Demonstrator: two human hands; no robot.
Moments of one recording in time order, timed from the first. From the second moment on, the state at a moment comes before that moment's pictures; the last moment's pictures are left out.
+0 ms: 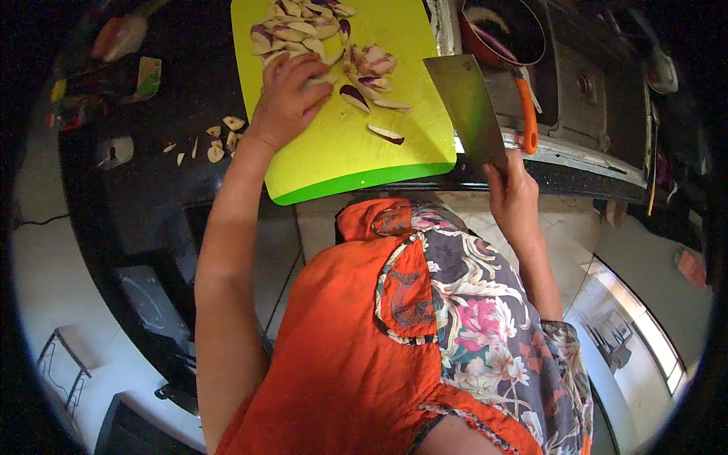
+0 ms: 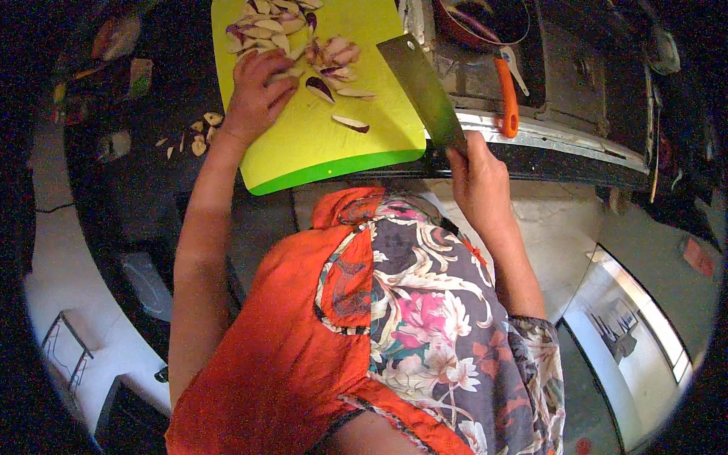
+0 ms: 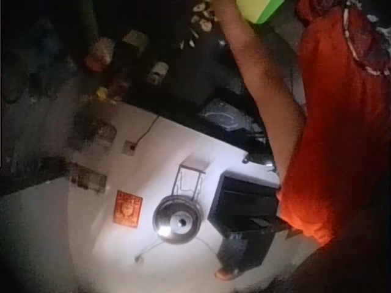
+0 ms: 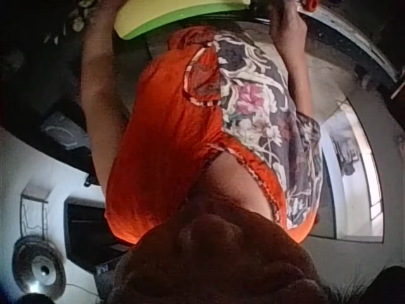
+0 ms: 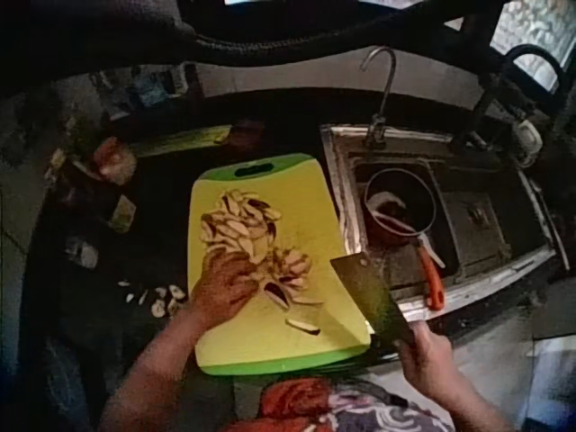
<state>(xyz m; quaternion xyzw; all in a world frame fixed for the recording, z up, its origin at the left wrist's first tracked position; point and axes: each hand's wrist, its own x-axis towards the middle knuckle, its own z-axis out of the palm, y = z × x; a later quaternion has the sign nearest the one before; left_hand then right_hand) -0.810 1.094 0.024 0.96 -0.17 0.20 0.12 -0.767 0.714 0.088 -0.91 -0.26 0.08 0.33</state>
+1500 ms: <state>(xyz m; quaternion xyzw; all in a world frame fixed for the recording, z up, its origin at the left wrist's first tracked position) -0.805 1.017 0.035 0.95 -0.09 0.28 0.11 -0.774 0.704 0.079 -0.91 -0.26 0.09 0.32</state>
